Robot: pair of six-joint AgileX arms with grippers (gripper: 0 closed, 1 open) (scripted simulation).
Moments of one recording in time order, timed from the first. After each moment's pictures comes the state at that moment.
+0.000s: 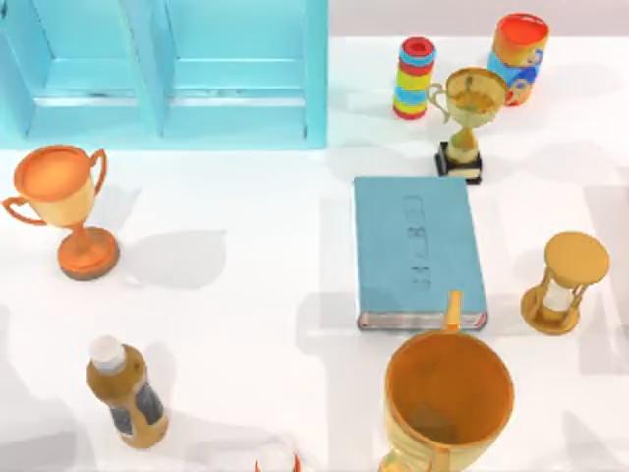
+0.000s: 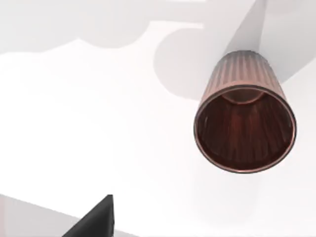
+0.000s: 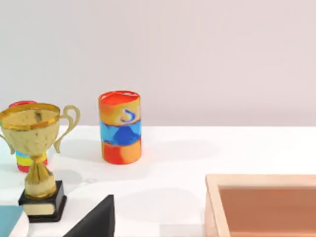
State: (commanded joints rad) left arm 0.59 1.14 0.90 -1.12 0.00 1.97; right arm 0.00 0.00 0.00 0.00 0.00 0.00
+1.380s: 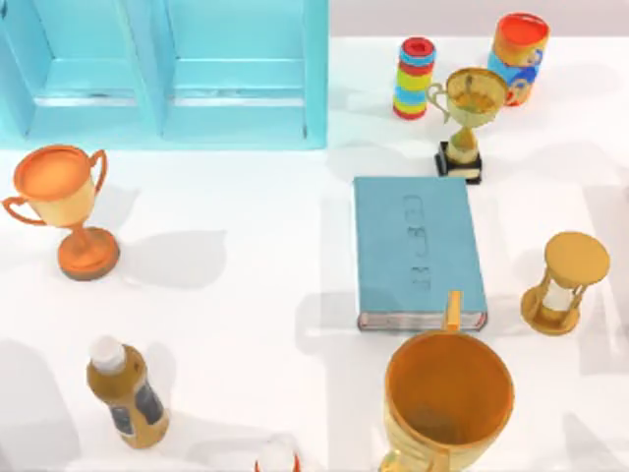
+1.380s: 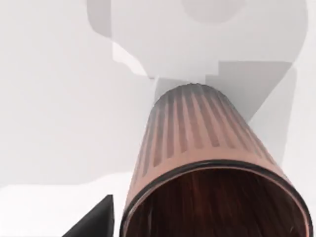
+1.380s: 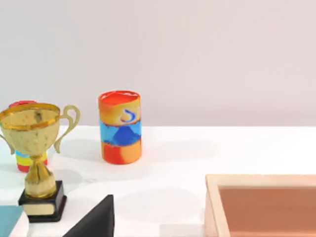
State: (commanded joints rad) left arm 0.69 1.40 0.77 -0.92 0.00 2.28; right arm 0.00 0.00 0.00 0.00 0.00 0.00
